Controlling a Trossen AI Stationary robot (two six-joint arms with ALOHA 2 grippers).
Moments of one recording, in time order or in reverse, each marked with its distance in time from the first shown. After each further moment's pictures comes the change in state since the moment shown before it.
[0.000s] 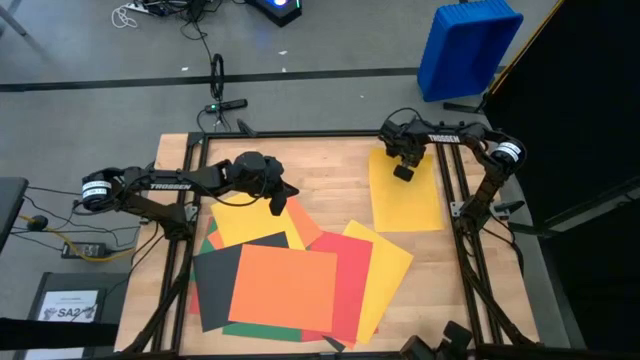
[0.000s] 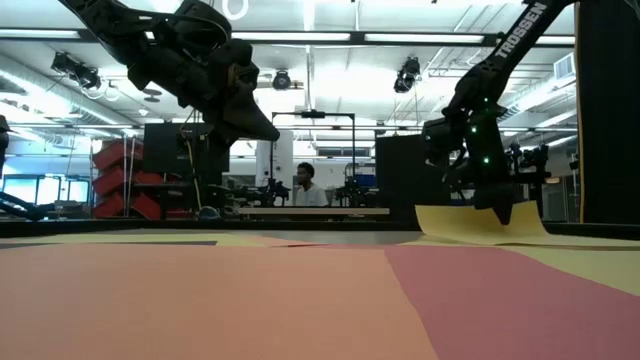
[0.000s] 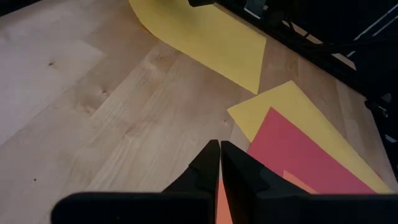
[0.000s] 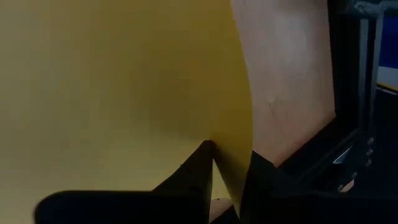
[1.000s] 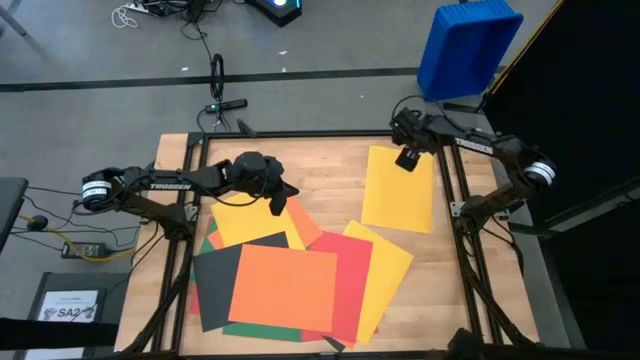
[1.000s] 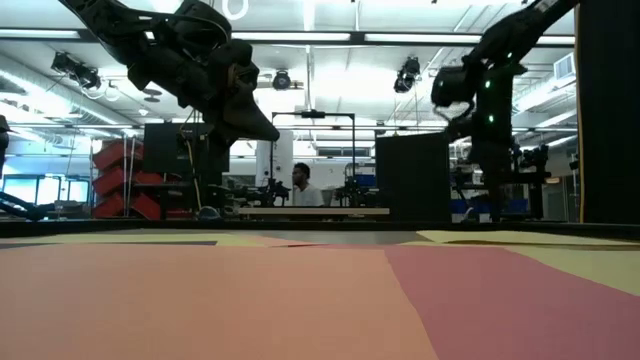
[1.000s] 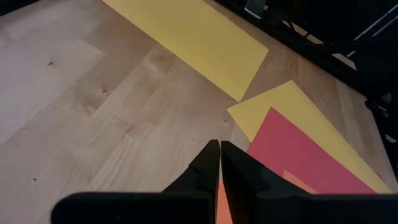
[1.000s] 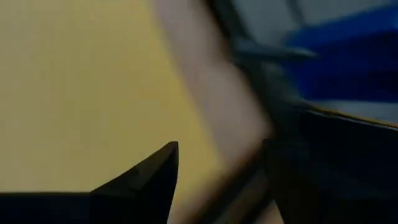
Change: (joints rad) left arm 0.000 0.000 0.000 -0.001 0.000 0.000; right arm 0.021 -0.309 0.000 0.008 -0.111 0.000
